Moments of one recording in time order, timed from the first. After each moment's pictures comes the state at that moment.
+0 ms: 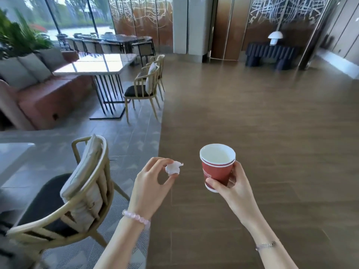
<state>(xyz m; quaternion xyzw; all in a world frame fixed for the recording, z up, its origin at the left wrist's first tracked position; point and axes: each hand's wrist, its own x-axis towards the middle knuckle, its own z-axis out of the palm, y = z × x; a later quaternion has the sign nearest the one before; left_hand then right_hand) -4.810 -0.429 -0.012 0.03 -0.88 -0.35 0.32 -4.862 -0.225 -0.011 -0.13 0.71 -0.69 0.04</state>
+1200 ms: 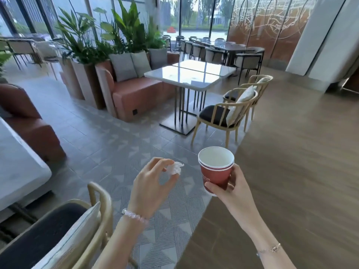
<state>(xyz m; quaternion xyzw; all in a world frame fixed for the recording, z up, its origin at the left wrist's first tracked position) -5.295 -0.779 -0.027 0.26 -0.84 -0.20 0.43 -5.452 -0.635 -0.020 -0.34 0.68 -0.61 0.24</state>
